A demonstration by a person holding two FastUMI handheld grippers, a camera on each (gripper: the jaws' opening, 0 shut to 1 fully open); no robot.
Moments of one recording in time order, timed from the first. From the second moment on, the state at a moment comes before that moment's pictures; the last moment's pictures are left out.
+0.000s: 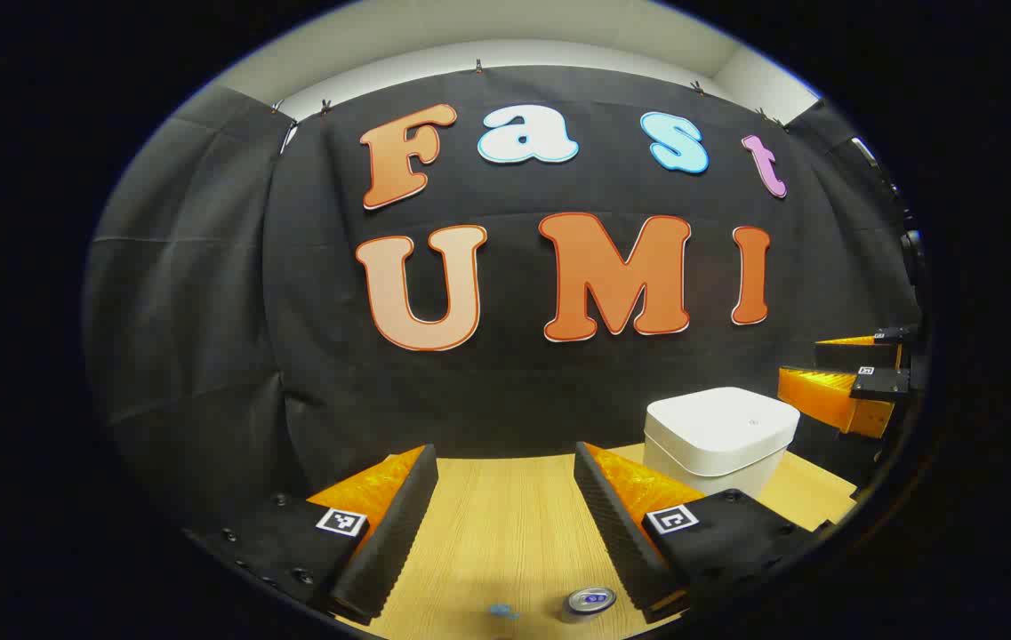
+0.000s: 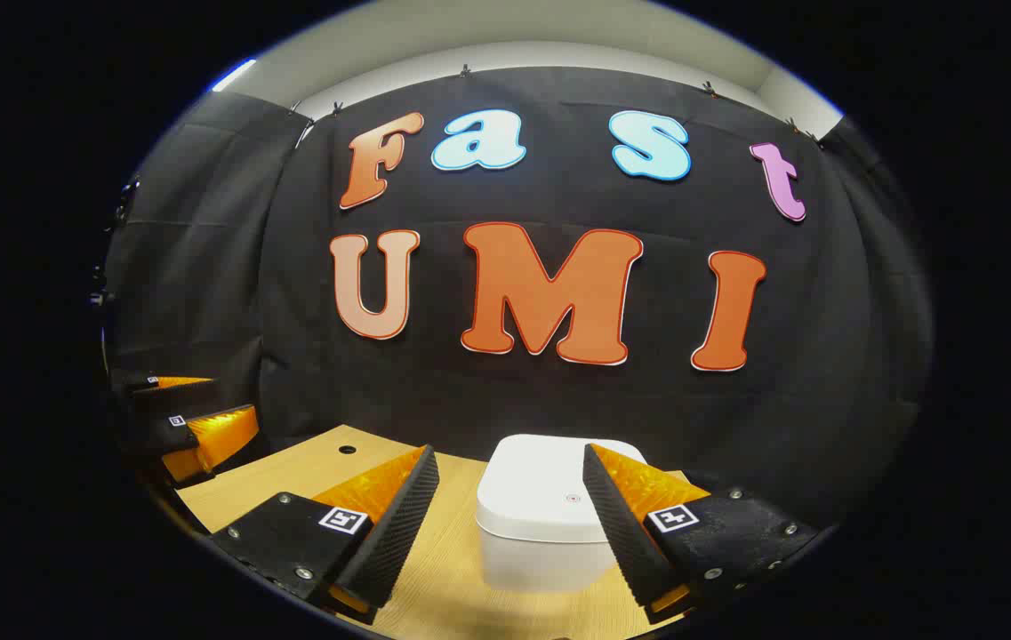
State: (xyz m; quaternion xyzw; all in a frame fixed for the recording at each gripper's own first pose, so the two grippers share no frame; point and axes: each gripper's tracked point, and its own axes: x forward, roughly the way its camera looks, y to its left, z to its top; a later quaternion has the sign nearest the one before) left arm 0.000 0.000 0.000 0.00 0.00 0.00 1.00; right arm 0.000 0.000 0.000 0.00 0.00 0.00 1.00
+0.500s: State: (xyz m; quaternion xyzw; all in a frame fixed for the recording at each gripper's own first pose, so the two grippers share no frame) left arm 0.011 -0.005 0.010 0.01 -0.02 -0.05 1.00; right arm -0.005 0.000 -0.005 -0.02 0.02 -0.05 1.00
